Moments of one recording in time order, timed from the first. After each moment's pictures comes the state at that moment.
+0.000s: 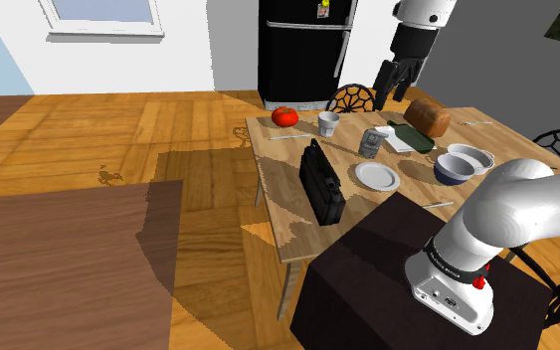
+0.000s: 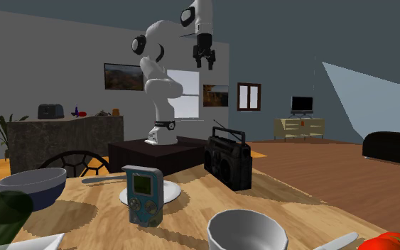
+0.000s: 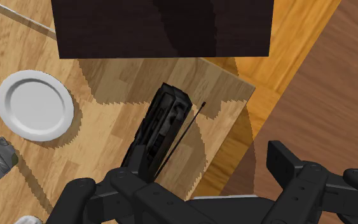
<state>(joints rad) -0.01 -0.82 0.04 -2.41 0.07 1.59 -0.01</state>
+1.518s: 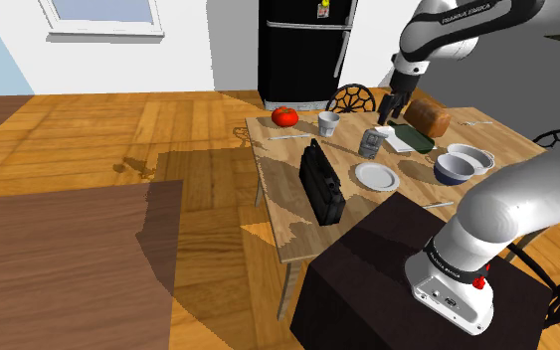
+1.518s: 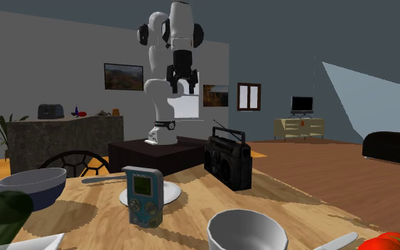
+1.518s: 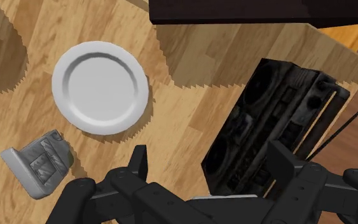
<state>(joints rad) -0.15 -0.39 -0.33 -2.46 -0.11 2.06 -0.41</state>
